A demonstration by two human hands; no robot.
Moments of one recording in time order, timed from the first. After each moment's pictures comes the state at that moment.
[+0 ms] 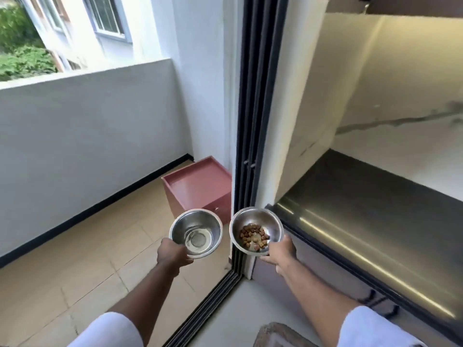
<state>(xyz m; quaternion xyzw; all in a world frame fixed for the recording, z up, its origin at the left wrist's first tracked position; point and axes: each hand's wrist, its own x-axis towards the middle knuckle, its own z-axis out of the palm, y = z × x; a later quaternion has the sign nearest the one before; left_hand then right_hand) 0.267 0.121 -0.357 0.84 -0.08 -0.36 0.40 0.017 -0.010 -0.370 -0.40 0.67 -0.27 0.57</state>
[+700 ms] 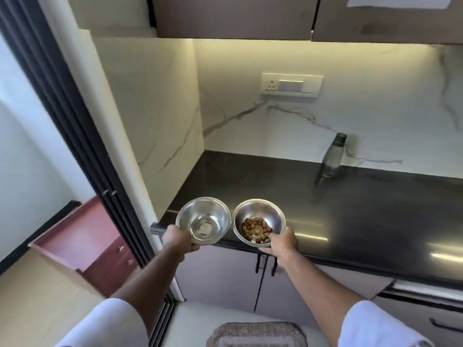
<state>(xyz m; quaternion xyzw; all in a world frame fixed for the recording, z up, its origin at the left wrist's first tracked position) -0.021 -0.042 -0.315 0.75 -0.32 -0.46 0.34 -0.296 -0.013 -0.330 -0.23 0.73 -0.46 0.46</state>
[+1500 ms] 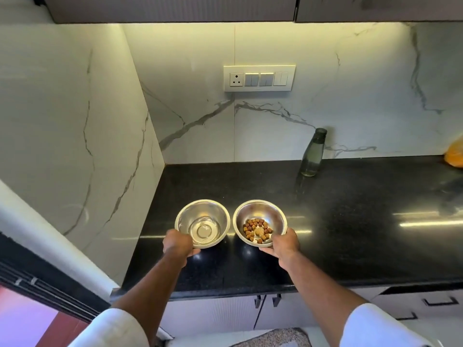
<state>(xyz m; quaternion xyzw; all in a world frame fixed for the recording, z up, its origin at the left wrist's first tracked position) -0.074 -0.234 -0.354 0.75 -0.39 -0.46 0.27 -0.338 -0.143 -0.363 -0.07 0.73 -0.52 0.43</state>
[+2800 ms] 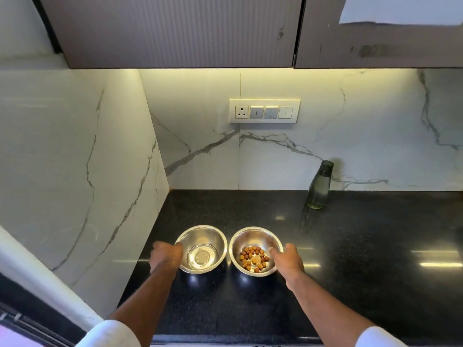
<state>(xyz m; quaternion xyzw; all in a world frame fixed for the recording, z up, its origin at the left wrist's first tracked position) -0.080 -0.275 -0.304 0.81 -0.42 -0.34 0.23 -0.377 -0.186 -0.335 -0.26 0.83 -0.36 0.35</state>
